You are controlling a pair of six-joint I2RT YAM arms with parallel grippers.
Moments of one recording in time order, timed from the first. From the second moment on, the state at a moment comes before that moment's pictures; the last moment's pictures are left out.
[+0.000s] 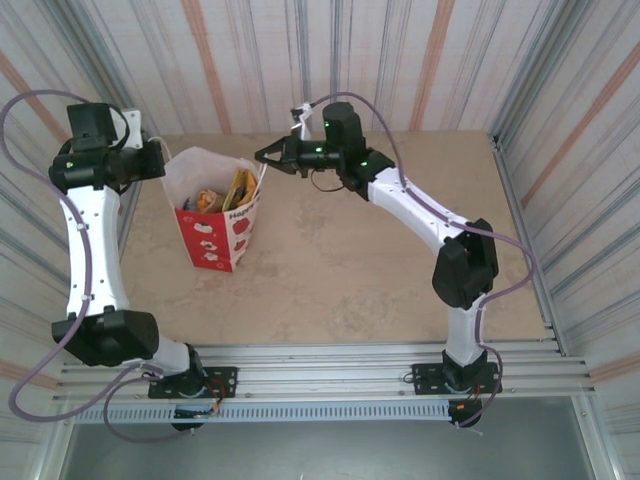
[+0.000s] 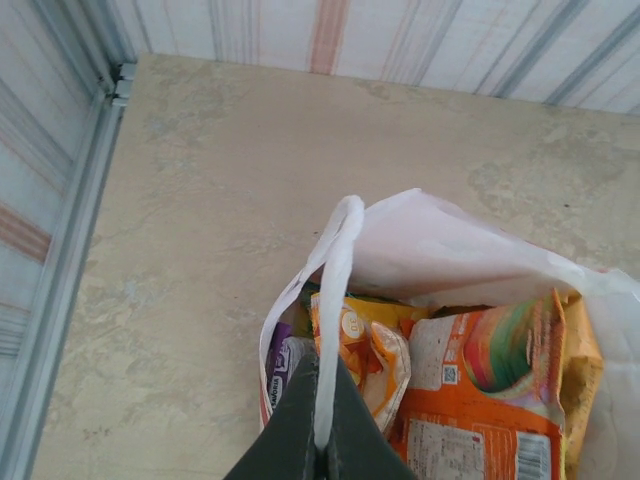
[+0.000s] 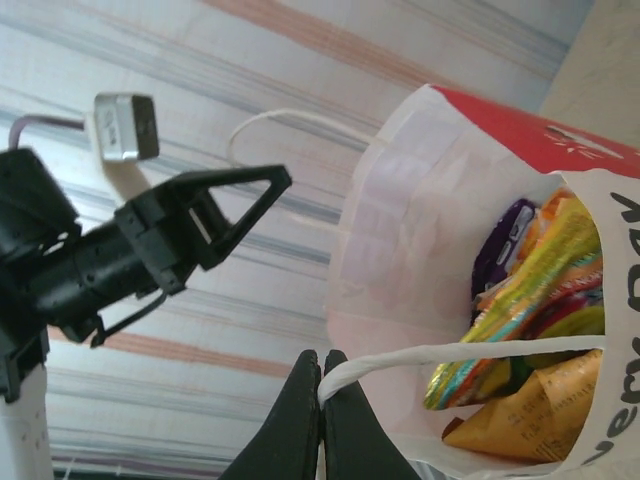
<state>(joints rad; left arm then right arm) 0.17 1.45 1.79 -1.08 0.21 0.02 0.63 1.93 1.83 -0.07 -0.76 1.05</state>
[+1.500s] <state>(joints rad) -0.73 1.44 1.79 -0.90 -0.32 -0.25 0.03 1.30 1.53 -0.74 -0.78 0.57</state>
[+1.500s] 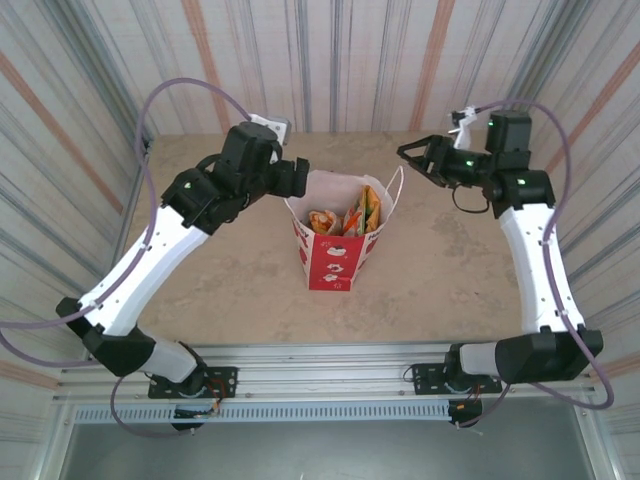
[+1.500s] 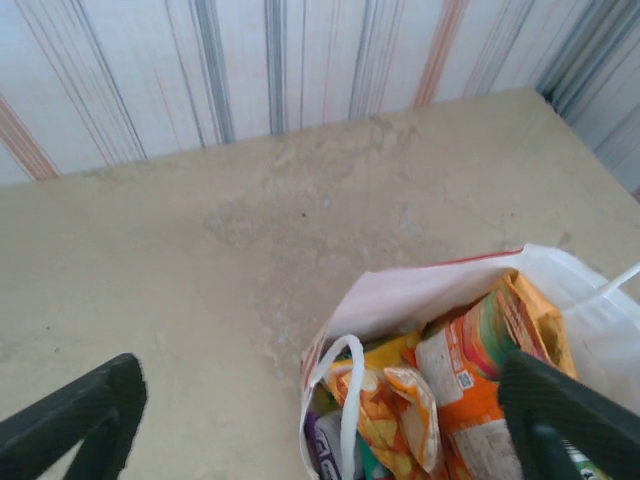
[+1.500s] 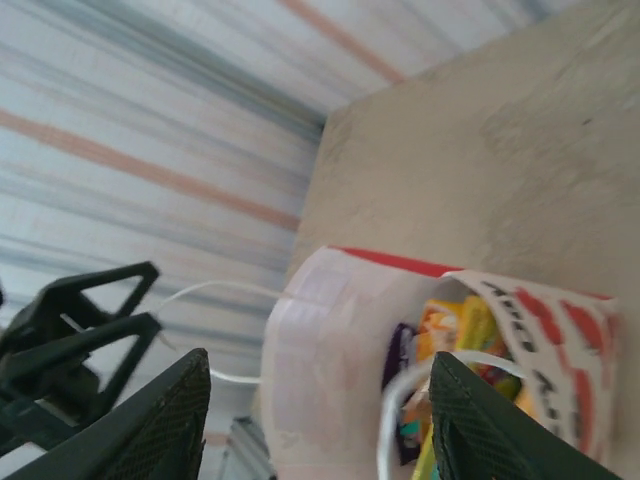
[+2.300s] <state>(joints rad) -0.16 0.88 0.48 -0.01 -0.30 -0.05 -0.08 1.11 0.57 -0.11 -0.25 0.21</state>
